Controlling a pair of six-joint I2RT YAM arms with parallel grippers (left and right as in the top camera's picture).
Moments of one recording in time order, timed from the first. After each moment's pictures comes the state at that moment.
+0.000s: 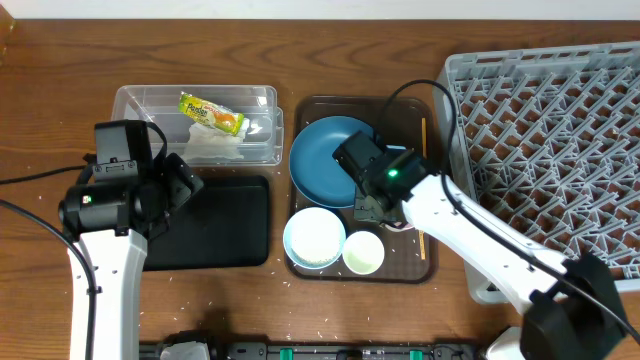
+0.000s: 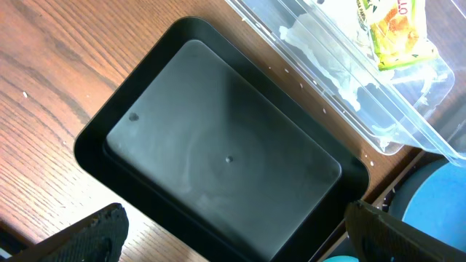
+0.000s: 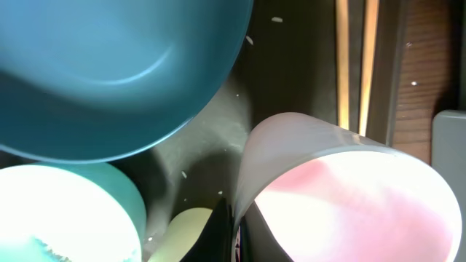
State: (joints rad) left arm 0.13 1.18 1.14 -1.14 -0.11 -0.62; right arm 0.72 1.66 1.26 -1.01 0.16 0.82
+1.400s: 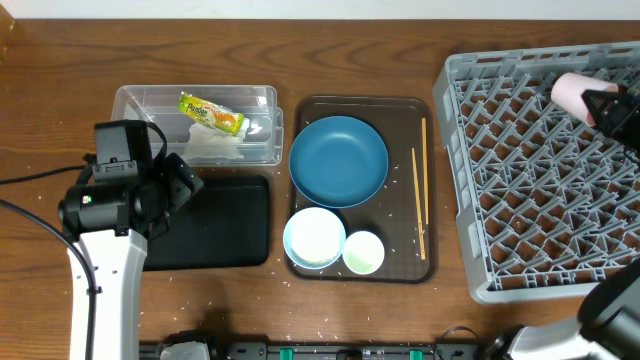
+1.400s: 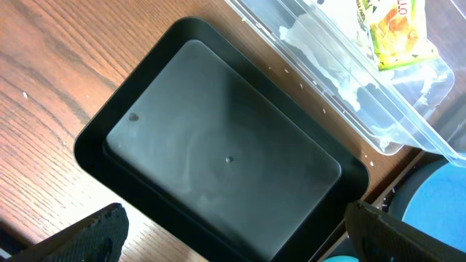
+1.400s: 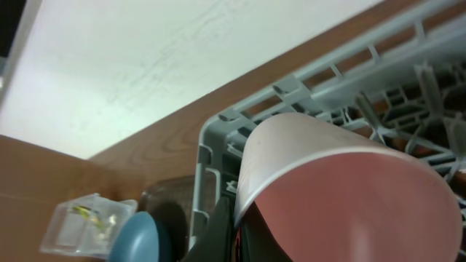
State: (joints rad) left arm 0.13 1.18 1.14 -1.14 -0.11 -0.62; right arm -0.66 1.75 1.30 -0.33 -1.03 0.17
